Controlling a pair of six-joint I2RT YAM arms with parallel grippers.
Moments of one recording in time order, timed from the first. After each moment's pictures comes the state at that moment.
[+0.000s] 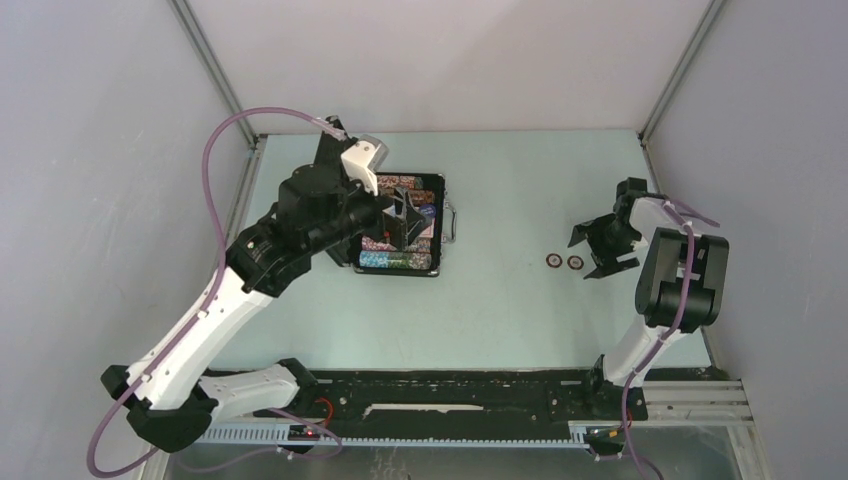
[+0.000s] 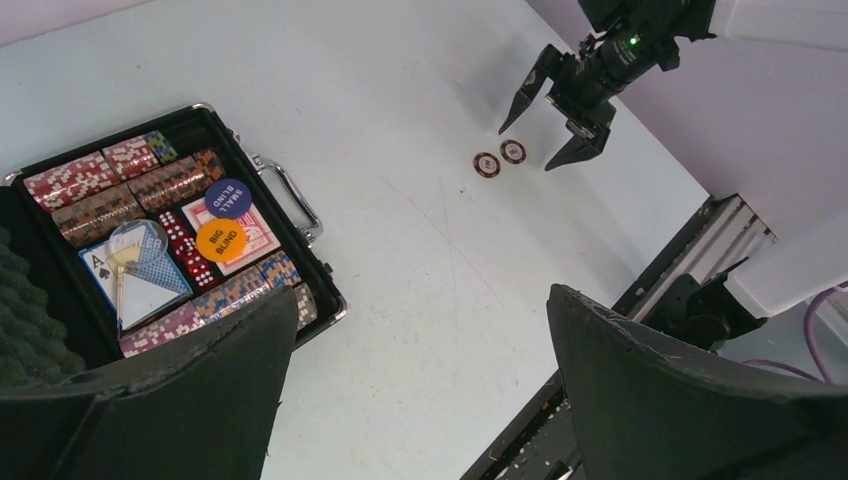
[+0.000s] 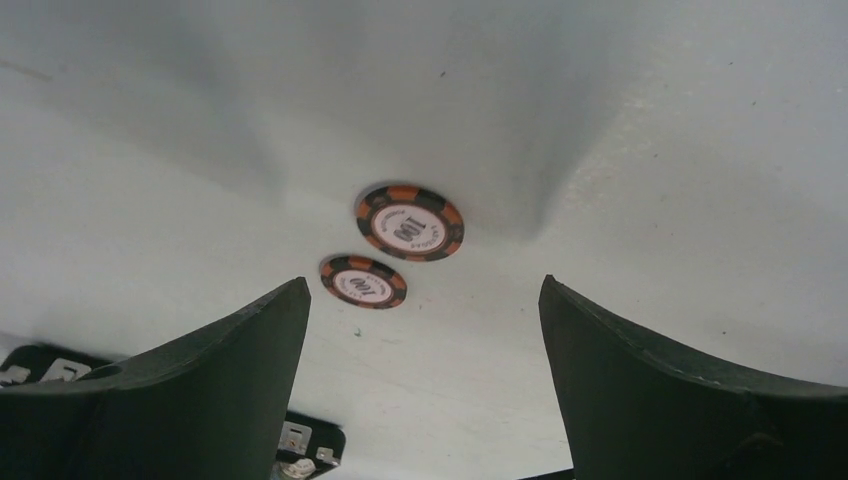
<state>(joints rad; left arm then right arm) -0.74 1.08 1.37 -0.60 0.07 -0.25 -0.22 1.76 1.16 -0.81 -0.12 1.01</state>
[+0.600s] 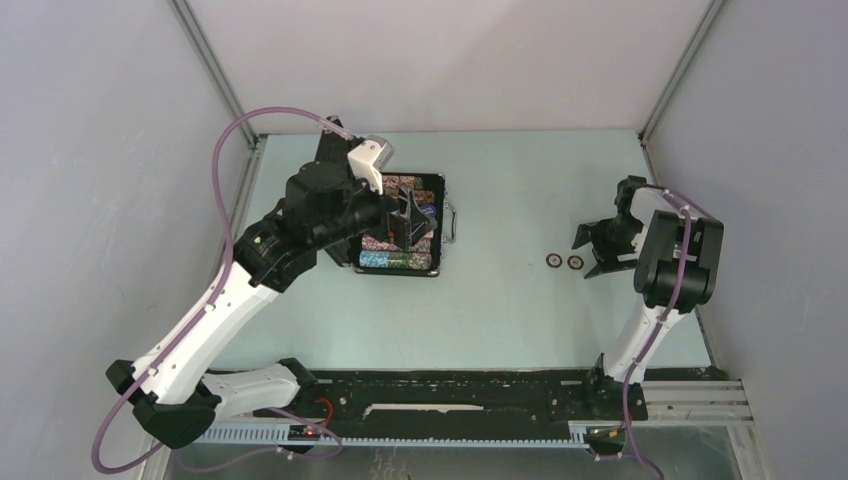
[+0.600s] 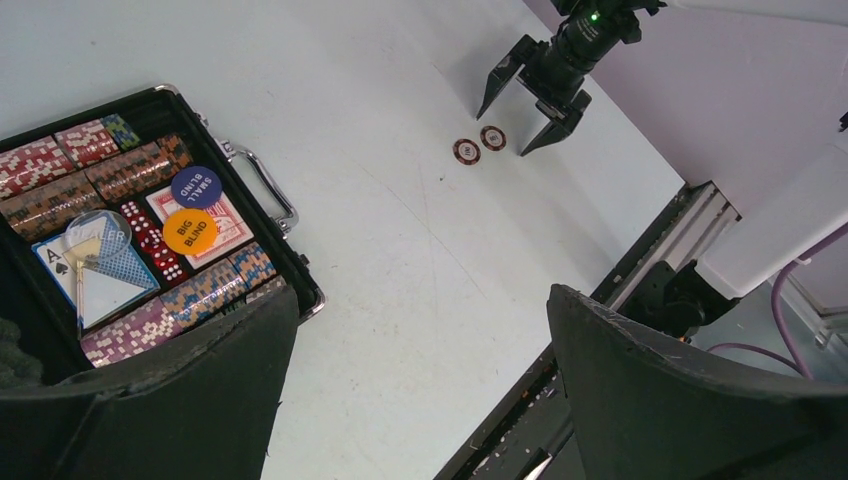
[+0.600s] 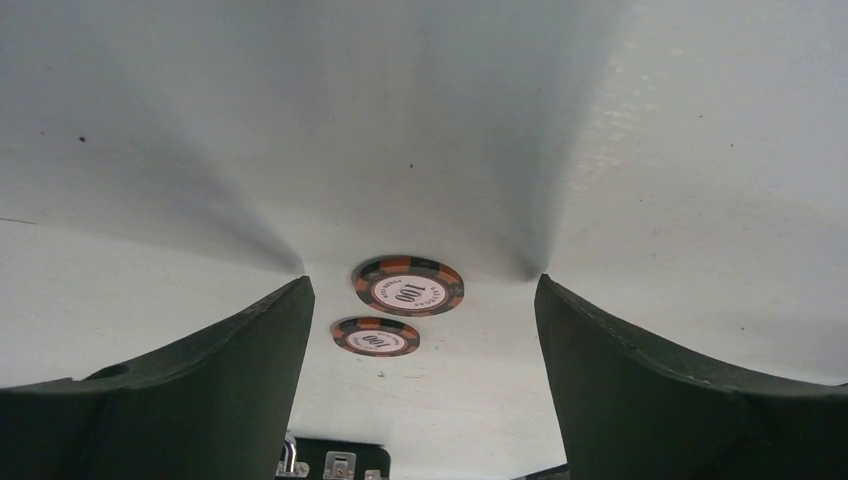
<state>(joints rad) -0.71 1.10 1.37 -0.60 0.14 -0.28 -0.25 1.92 1.28 -0.91 -0.10 1.12</state>
